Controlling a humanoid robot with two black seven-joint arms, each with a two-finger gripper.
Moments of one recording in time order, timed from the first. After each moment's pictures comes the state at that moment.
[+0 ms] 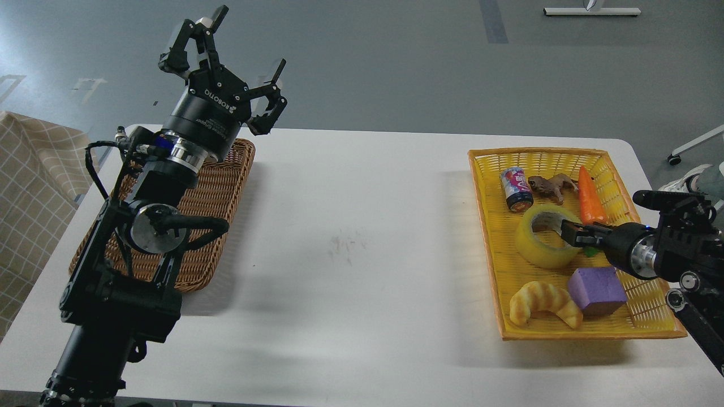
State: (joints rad) left arm -0.32 0.04 -1.50 -1.52 0.59 -0.21 0.03; right arm 0.35 -0.50 1.09 1.19 -2.09 0.49 -0.06
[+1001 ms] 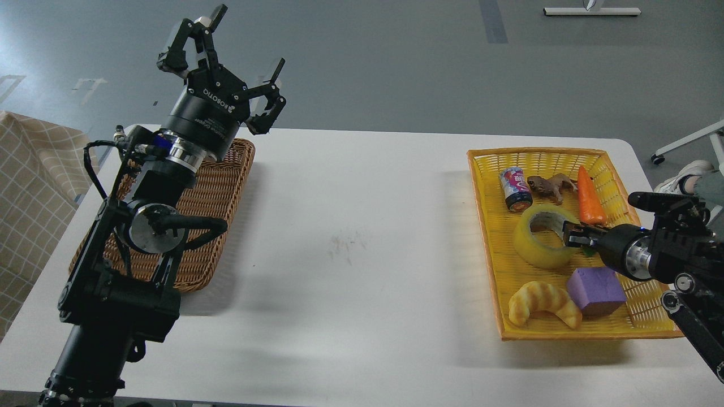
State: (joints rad) left arm -0.32 0.04 -1.50 -1.52 0.59 -0.22 0.03; right arm 0.34 -0.49 1.09 1.21 -2.08 0.49 -0.07
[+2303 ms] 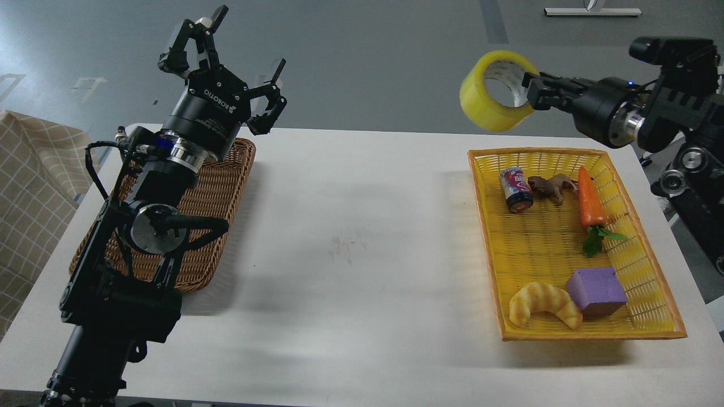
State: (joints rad) left arm -0.32 0.03 -1.50 -1.52 0.59 -0.21 0.03; right arm 0.77 -0.44 1.01 1.30 -1.95 0.49 -0.05
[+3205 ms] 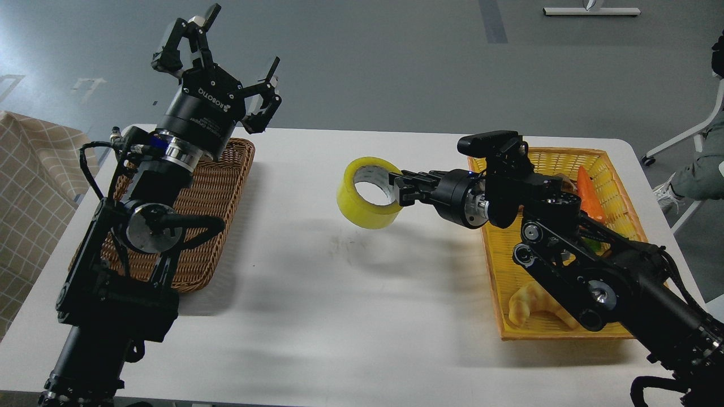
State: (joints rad) left arm -0.32 0.04 -1.52 -1.52 0.59 -0.21 0.03; right arm 0.65 -0.13 0.81 1.25 -2.04 0.49 -0.07
